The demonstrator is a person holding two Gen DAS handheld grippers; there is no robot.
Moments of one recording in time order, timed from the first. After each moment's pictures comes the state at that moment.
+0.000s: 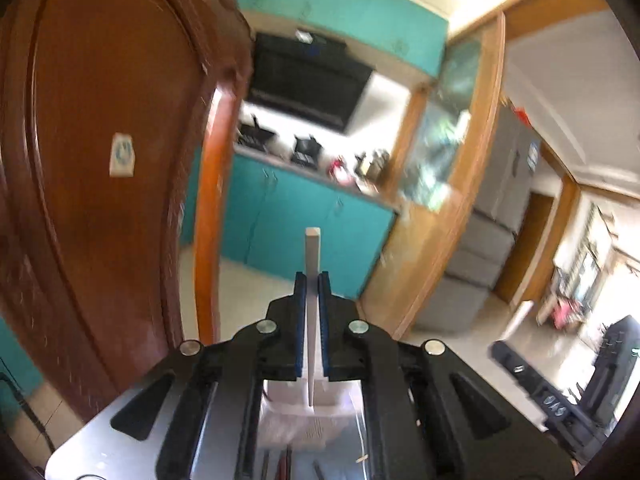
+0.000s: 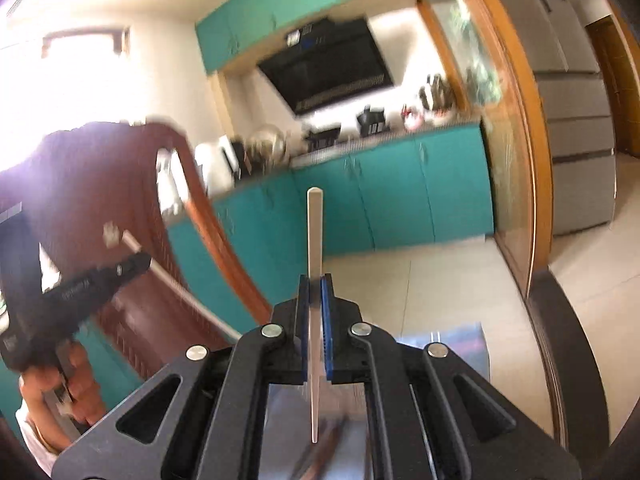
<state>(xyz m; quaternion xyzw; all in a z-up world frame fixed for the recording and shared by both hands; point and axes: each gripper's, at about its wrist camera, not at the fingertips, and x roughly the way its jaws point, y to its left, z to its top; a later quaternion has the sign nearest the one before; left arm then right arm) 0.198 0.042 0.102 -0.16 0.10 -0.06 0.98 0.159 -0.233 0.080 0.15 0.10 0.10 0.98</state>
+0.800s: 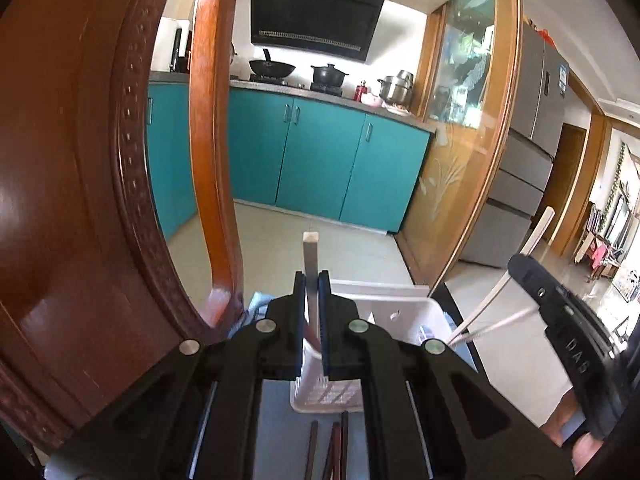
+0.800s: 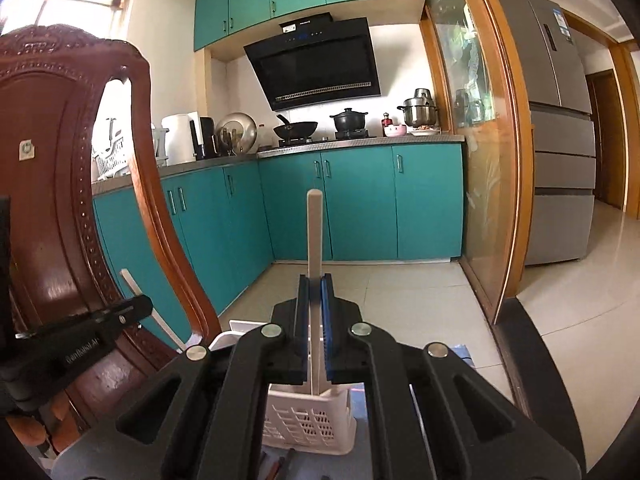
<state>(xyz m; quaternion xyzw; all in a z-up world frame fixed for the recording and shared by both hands) 0.284 0.024 -0.018 -0.09 0.23 -0.03 0.97 0.236 -0.195 0.004 0.06 0.11 0.03 0.99</state>
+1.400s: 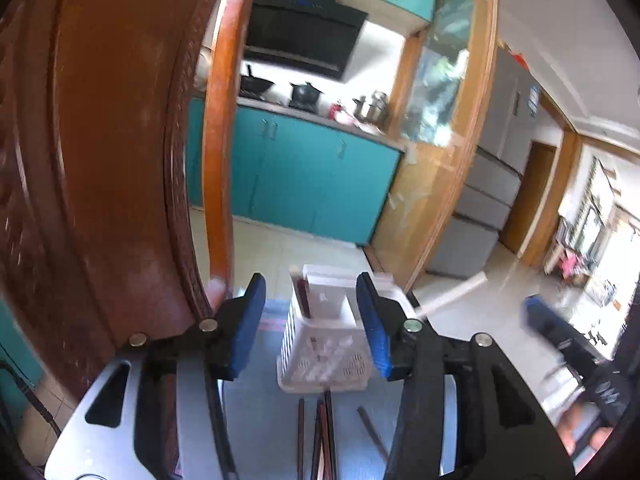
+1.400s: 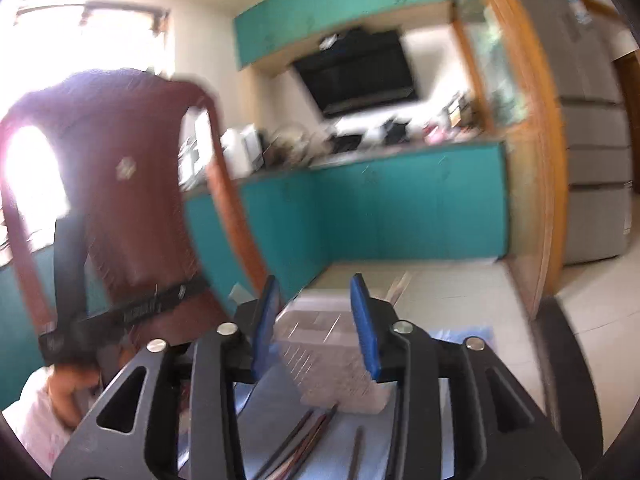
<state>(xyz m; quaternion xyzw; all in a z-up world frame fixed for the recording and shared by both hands) 0.208 0.056 -0.022 -0.11 0.20 -0.10 0.97 0.145 -0.210 -0.007 0.08 0.11 0.16 0.98</state>
